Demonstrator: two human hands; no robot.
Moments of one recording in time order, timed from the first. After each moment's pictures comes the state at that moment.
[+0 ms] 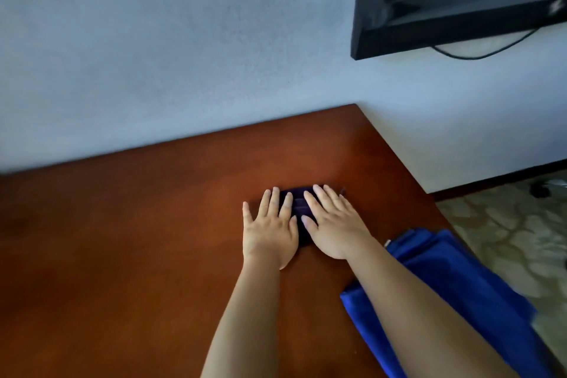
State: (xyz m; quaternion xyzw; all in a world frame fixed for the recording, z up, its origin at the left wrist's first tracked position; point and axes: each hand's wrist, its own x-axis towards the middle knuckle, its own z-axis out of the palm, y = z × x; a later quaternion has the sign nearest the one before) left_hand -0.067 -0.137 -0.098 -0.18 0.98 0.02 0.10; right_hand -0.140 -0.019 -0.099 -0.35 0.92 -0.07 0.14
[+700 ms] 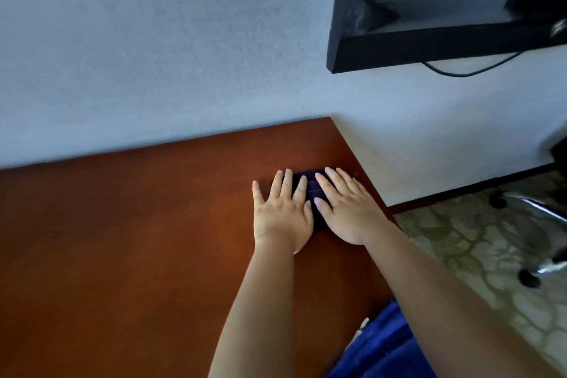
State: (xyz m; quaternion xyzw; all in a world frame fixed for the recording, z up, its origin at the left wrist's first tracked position) left_hand -0.214 -0.112 -0.106 -0.12 0.99 0.04 0.05; right_hand -0.280 0.014 -0.101 -0.31 0.94 -0.05 0.10
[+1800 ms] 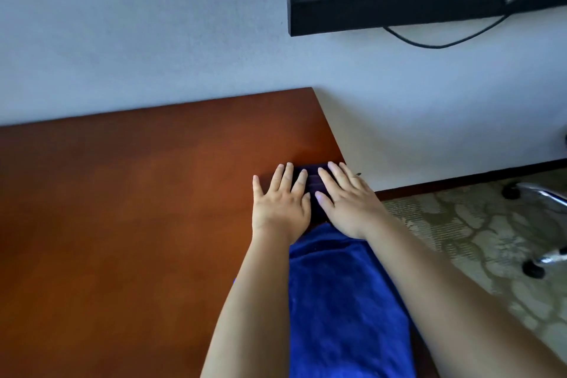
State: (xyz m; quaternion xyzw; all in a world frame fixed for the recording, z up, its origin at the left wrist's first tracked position) left_hand -0.147 -0.003 -0.108 -0.16 0.98 0.05 0.07; right_hand -0.224 0.122 -0.106 -0.34 0.93 -0.06 0.14
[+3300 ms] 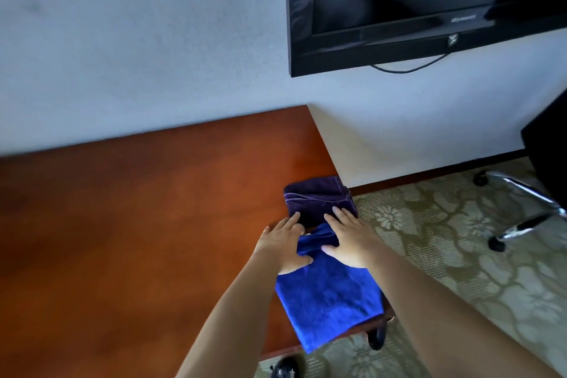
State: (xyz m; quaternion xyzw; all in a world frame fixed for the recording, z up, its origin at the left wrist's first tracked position) left_hand -0.057 0.006 -0.056 -0.08 0.96 0.15 0.23; right_hand -0.141 0.164 -0.062 -0.33 0.91 0.00 0.26
